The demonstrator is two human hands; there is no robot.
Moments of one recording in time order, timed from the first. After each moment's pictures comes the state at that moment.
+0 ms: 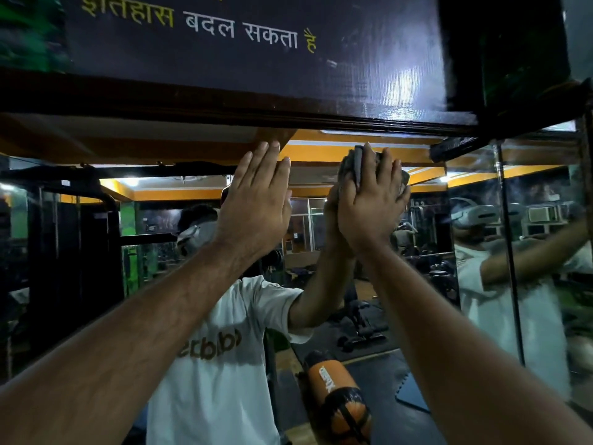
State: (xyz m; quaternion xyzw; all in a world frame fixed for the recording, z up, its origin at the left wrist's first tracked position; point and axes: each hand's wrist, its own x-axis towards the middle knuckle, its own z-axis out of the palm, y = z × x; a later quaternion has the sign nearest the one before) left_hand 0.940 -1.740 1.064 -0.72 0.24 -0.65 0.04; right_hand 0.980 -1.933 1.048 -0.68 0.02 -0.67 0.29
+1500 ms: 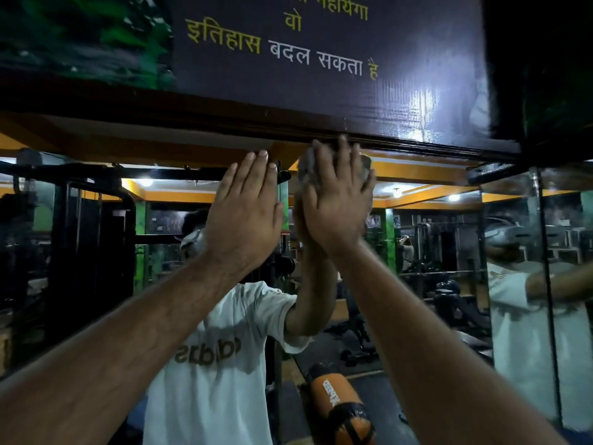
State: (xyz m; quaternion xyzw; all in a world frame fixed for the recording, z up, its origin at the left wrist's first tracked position) left_hand 0.913 -1.630 1.064 -0.73 0.14 -0.66 0.07; right_hand 0.948 -1.788 1.079 -0.69 -0.09 -0.70 0.18
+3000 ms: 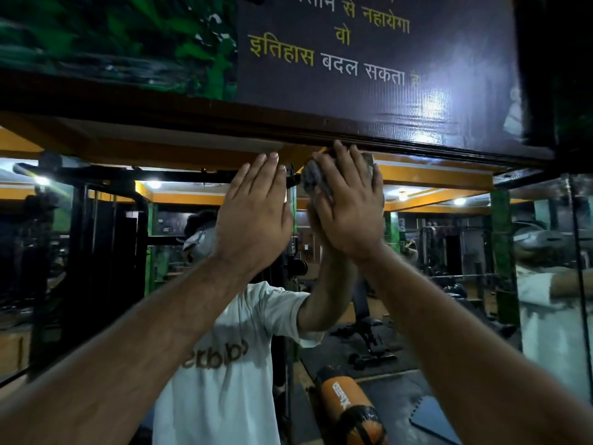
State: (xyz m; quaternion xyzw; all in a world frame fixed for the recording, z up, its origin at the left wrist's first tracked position) left_hand 0.902 -1.555 1.067 -0.71 0.17 -0.69 0.04; right_hand 0.940 -1.738 1.076 -0.68 -0.16 -0.71 0.10
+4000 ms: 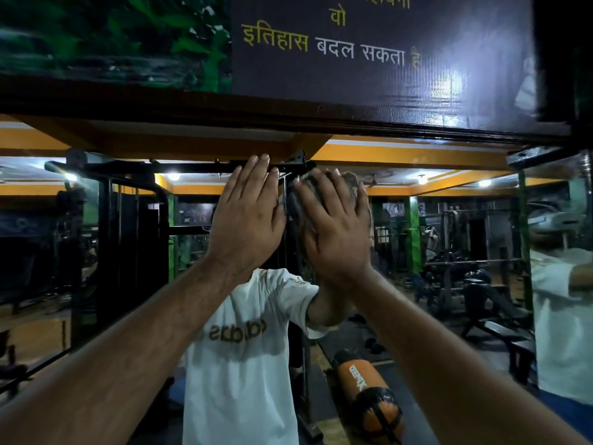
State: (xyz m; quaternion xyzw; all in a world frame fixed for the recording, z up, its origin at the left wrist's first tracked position) left_hand 0.892 -1.550 1.046 -0.74 0.17 -0.65 0.03; right_hand 0.933 -1.726 1.019 -0.69 -0.20 -0.69 0.06
